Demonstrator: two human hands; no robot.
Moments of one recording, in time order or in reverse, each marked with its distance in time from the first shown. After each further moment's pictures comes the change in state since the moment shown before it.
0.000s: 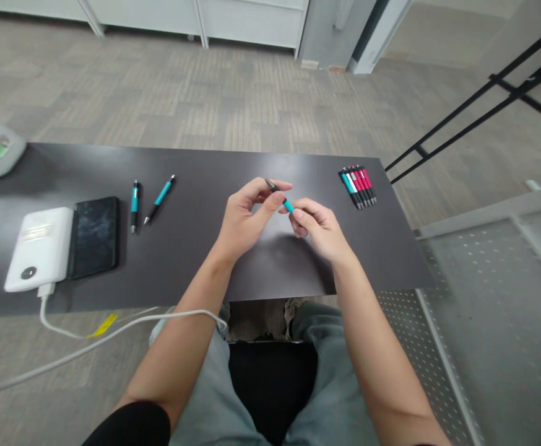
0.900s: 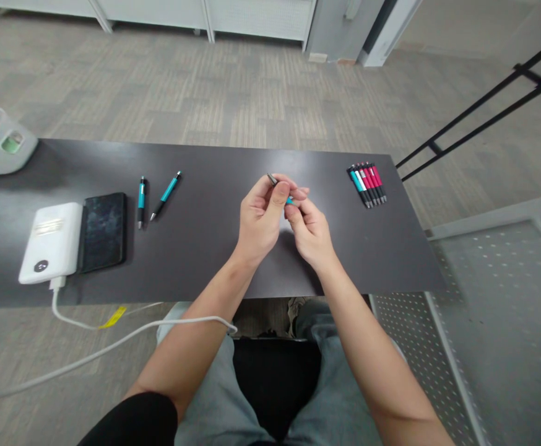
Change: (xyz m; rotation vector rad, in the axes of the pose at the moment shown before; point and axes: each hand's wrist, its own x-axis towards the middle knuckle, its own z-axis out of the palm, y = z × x) left_hand -0.004 -0.007 0.038 -0.108 0.172 -0.041; right_hand 0.000 0.013 0.038 -0.176 0.200 -0.124
